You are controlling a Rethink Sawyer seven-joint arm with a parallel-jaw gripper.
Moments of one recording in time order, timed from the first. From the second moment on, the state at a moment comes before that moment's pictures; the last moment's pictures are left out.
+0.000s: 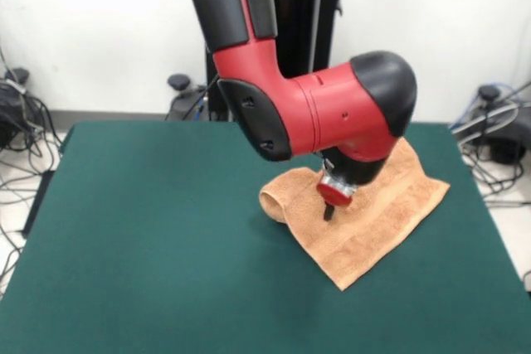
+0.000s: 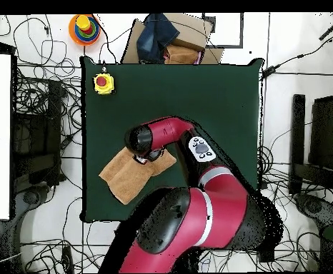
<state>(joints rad) -0.36 -0.20 0.44 1.37 -0.66 0.87 1.04</state>
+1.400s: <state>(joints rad) -0.15 -0.17 0.37 1.38 -0.64 0.58 1.04</state>
